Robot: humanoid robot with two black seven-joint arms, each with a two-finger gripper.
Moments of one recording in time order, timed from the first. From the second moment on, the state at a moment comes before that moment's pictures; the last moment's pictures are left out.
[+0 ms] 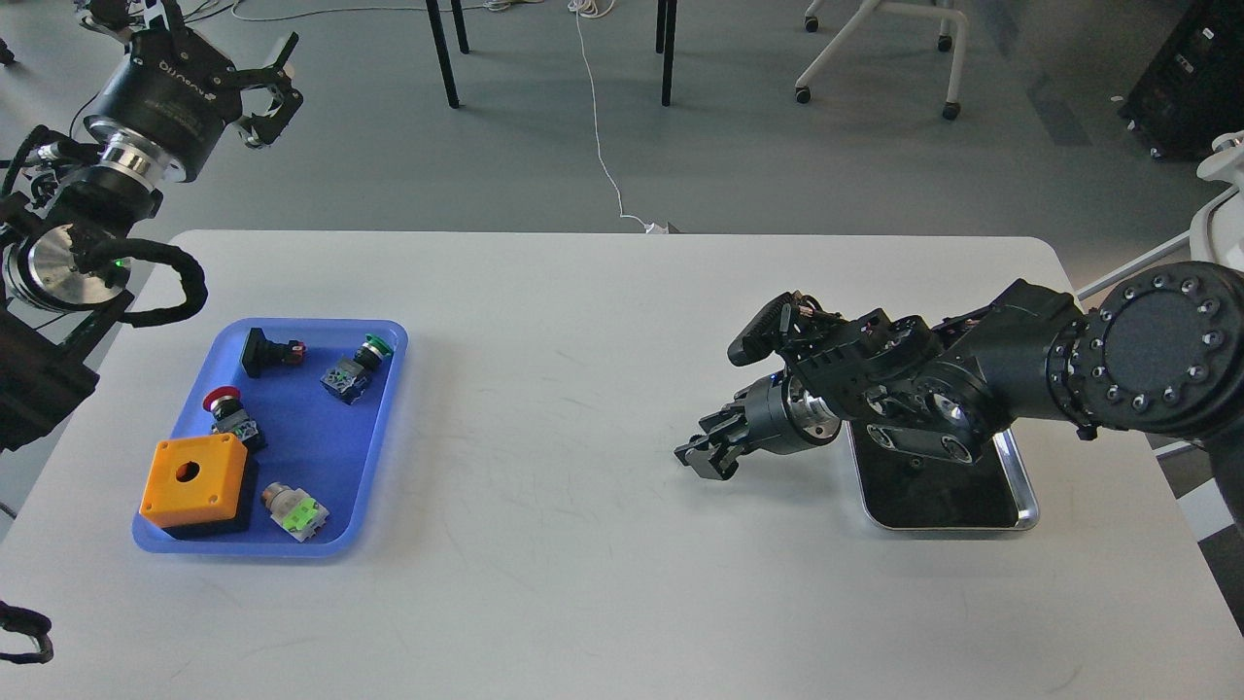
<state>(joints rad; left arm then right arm) -0.91 0.54 -0.68 -0.73 -0.18 -0.48 -0.30 1.41 0.00 -1.04 0.85 -0.89 -0.02 0.49</state>
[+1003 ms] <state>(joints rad) -0.90 0.56 -0.68 -0.73 -0.18 -0.48 -0.30 1.55 0.00 -1.04 0.87 -0.91 -0.02 0.49</state>
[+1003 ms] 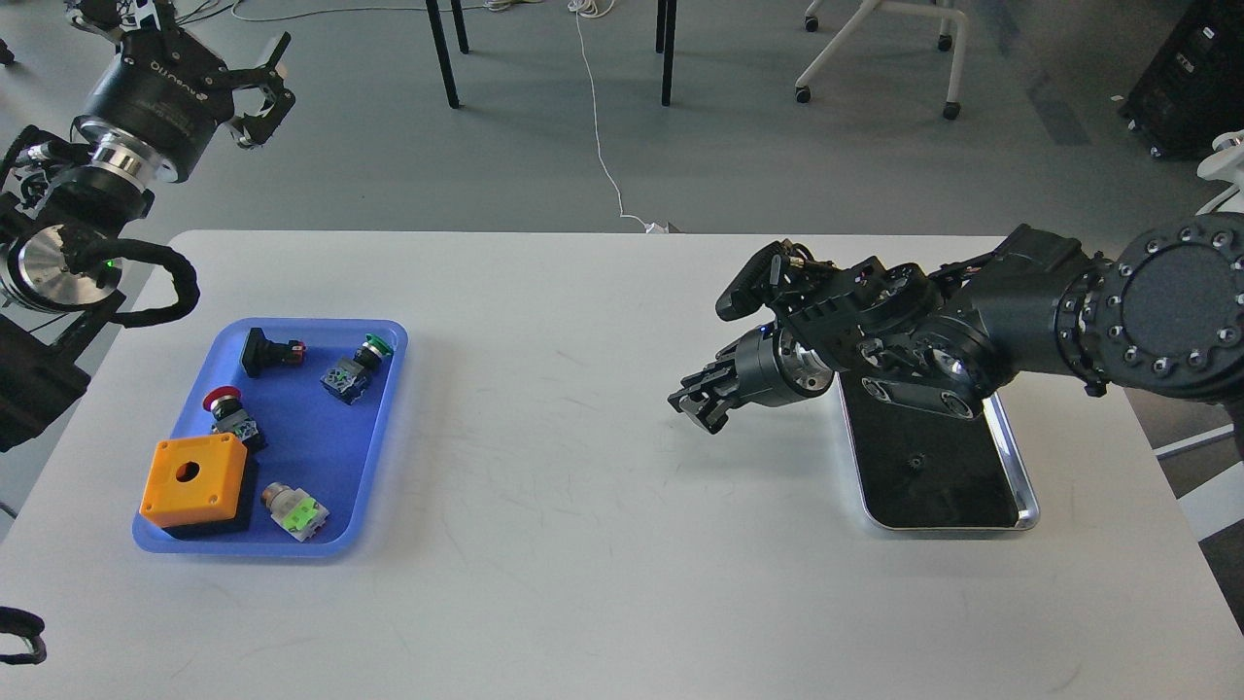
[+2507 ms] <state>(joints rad) -0.90 0.57 -0.66 -0.82 -0.18 -0.44 -0.28 1.31 -0.49 -0.97 0.84 -1.08 -0.08 0.49</state>
